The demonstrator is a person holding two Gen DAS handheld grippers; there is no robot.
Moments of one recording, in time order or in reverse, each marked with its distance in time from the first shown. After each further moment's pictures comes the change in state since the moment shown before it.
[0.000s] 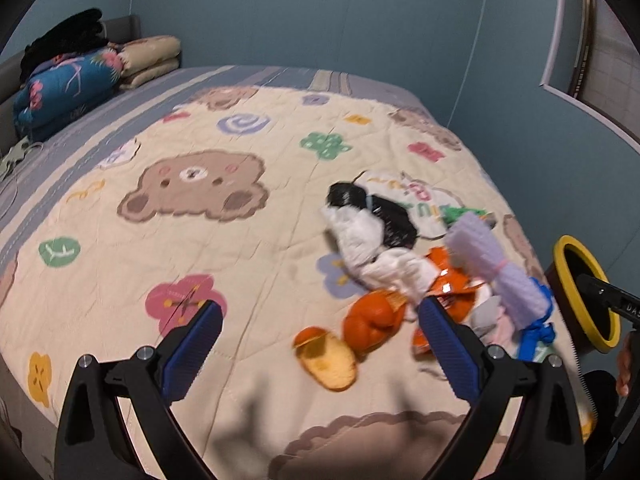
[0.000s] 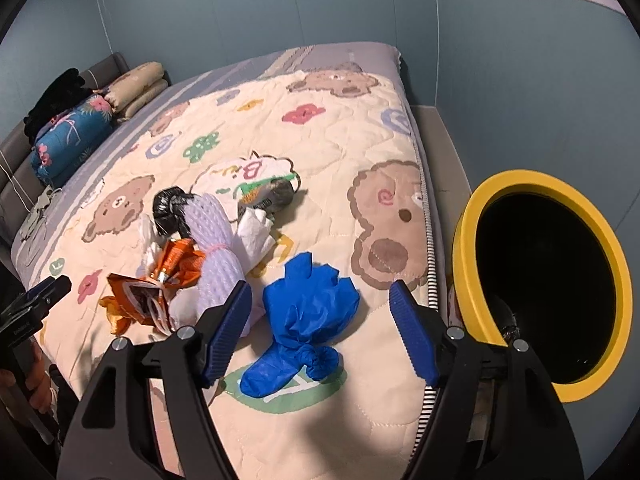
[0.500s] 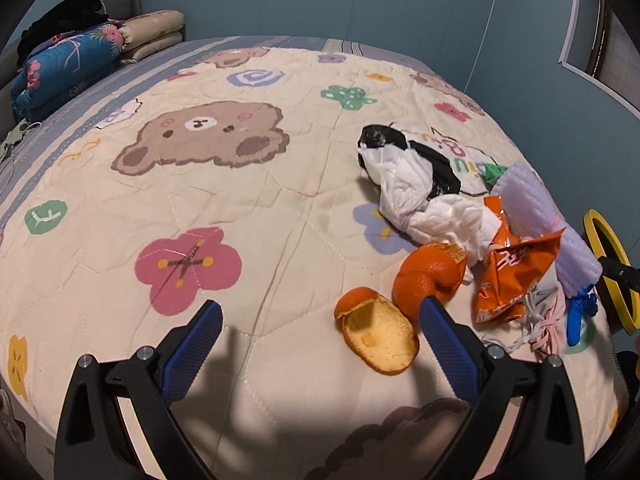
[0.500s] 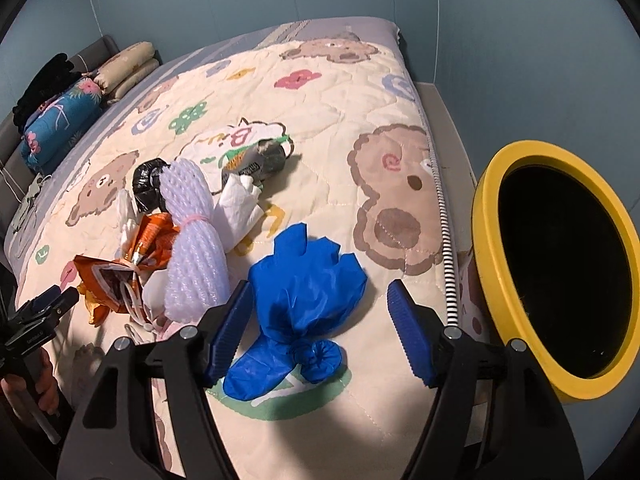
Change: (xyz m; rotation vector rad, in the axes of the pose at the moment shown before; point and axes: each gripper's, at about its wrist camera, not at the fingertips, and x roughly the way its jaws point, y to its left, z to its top) left arm 0.047 0.021 -0.027 -0.004 0.096 0.016; right arm 0.040 0.001 -0.010 0.004 0.085 -0.020
